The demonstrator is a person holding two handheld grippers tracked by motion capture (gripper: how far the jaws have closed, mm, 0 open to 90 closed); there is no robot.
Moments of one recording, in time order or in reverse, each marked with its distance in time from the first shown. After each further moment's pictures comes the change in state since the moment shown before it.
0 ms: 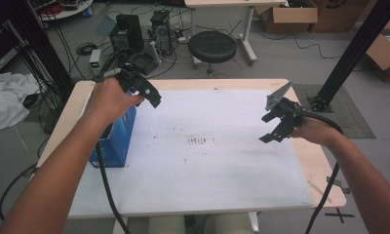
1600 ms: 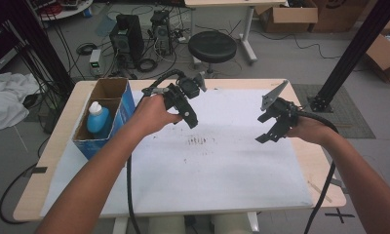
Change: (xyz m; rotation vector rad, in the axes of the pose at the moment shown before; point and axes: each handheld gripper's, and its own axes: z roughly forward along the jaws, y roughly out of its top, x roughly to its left) left arm -0.073 0.031 0.058 0.028 -0.134 0.302; right arm 0.002 0.009 0.006 0.006 0.013 -0.012
